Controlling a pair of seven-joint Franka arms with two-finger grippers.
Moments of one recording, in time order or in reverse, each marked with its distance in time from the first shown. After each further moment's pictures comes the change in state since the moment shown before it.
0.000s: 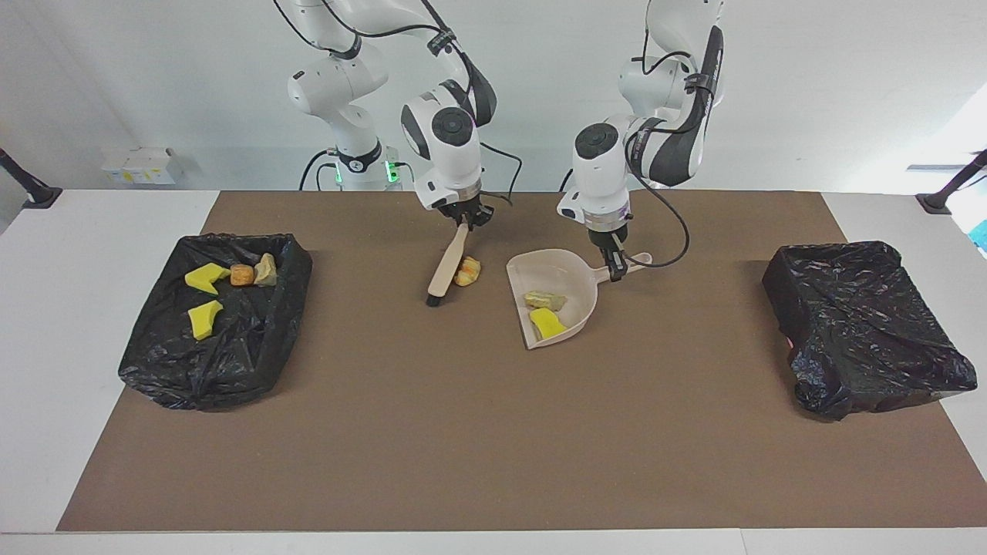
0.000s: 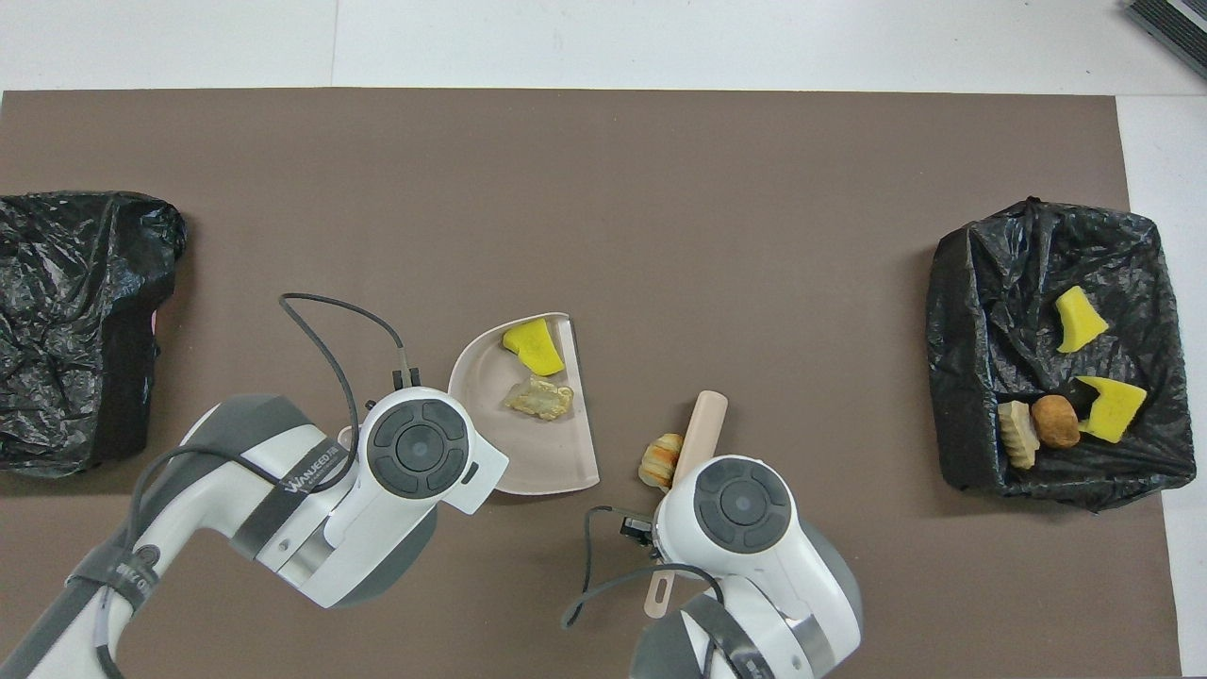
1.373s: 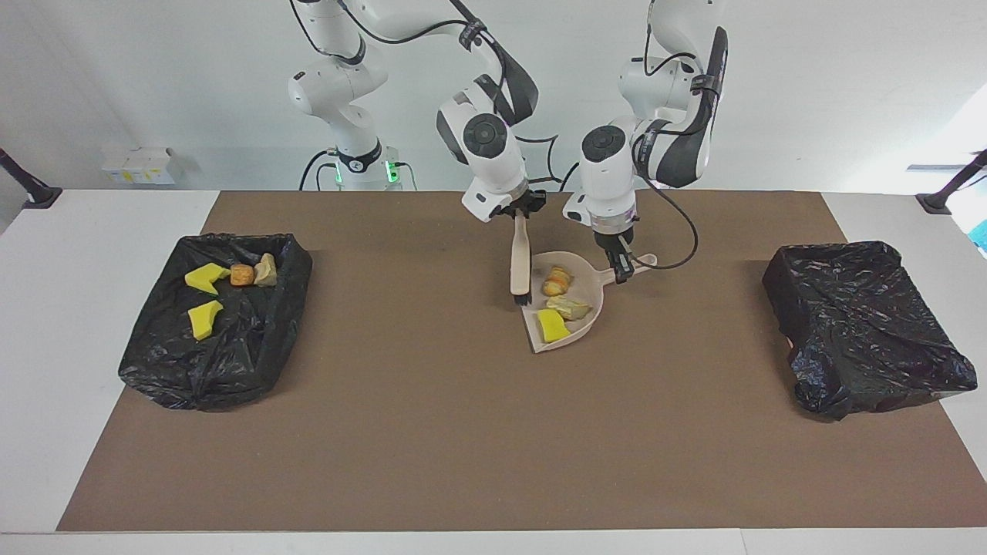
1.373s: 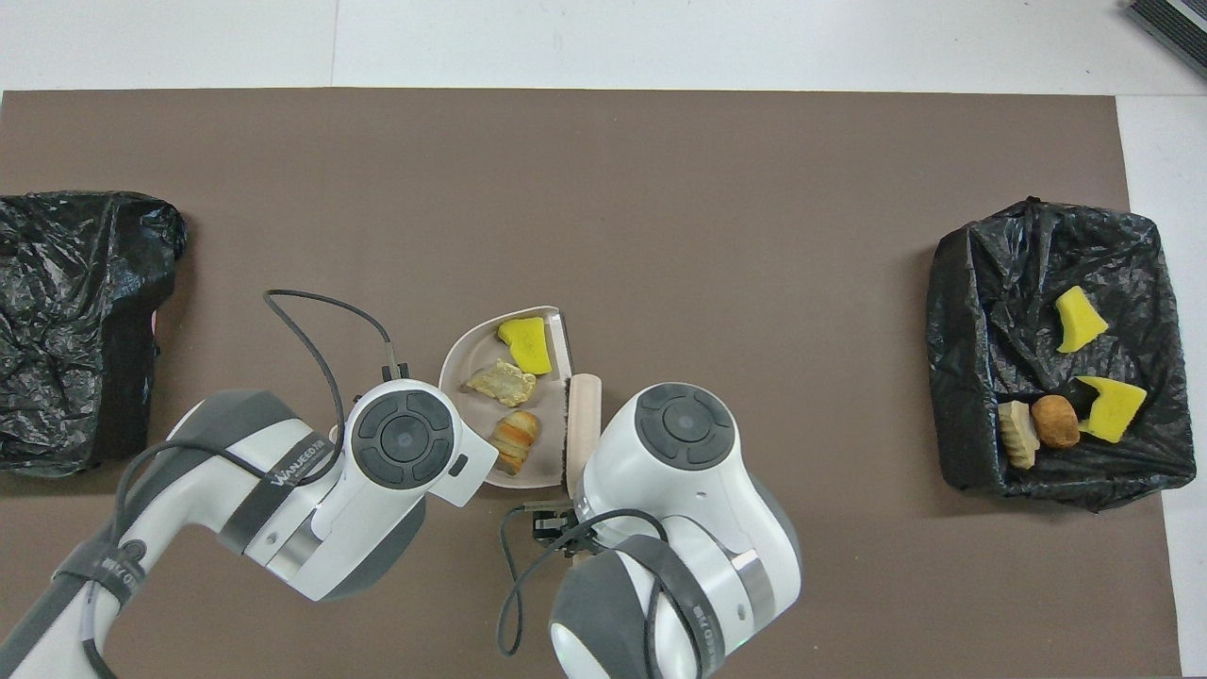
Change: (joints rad) left arm 0.016 0.001 0.008 0.000 0.000 0.004 0.001; right arm -0.011 0.084 0.017 0.264 0.202 -0.212 -0.339
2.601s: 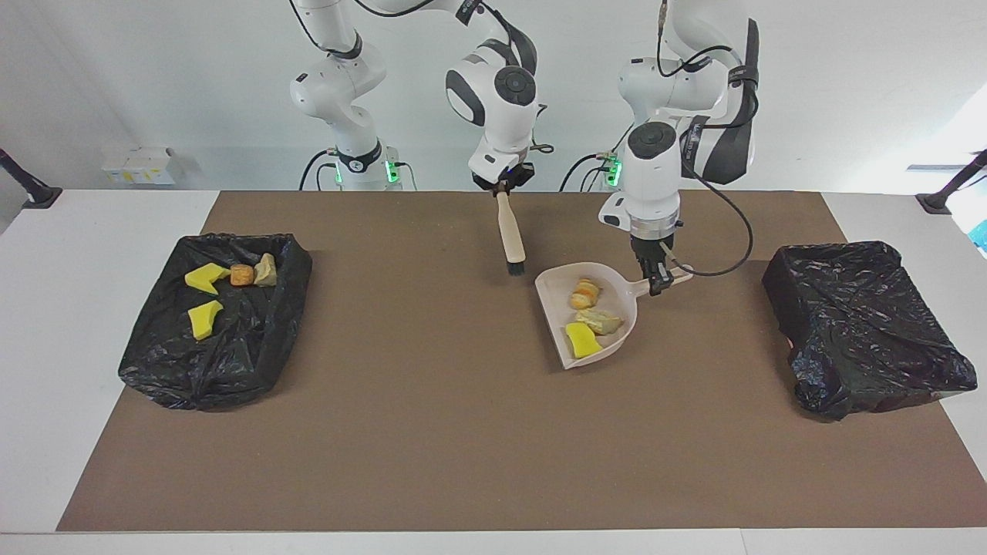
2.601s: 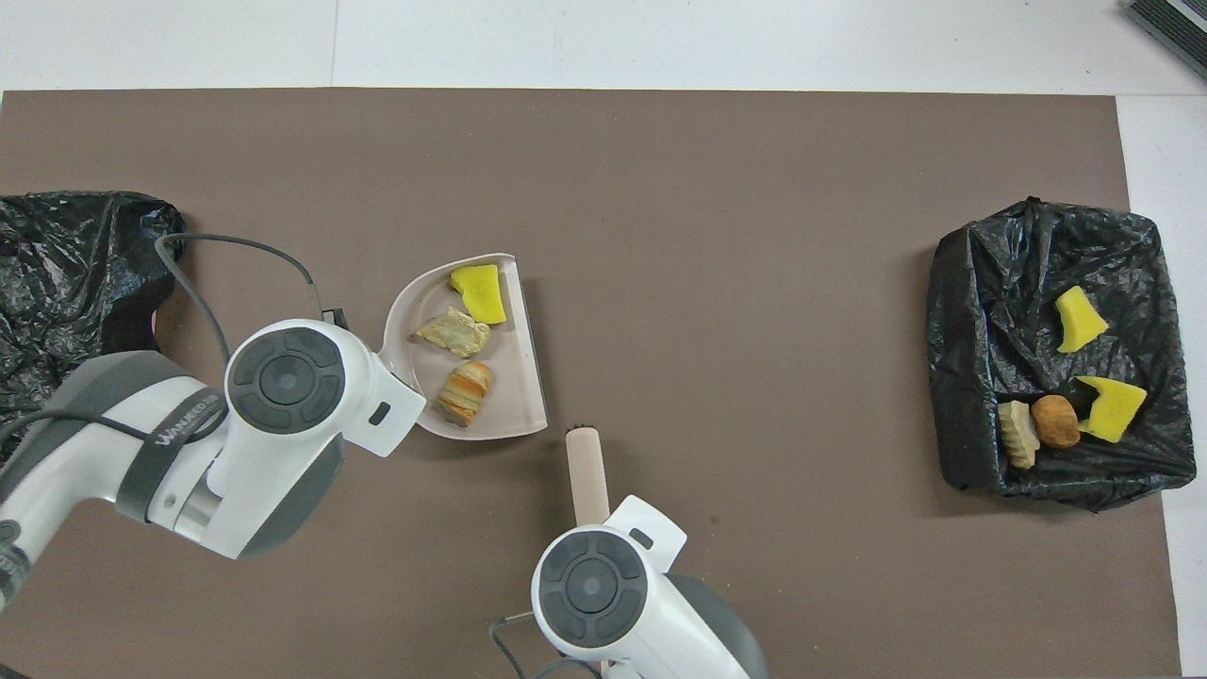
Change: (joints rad) left arm 0.067 -0.022 0.105 0.084 0.004 0.022 0.174; right arm 0.199 -0.061 0.014 -0.118 -0.250 0.065 0.202
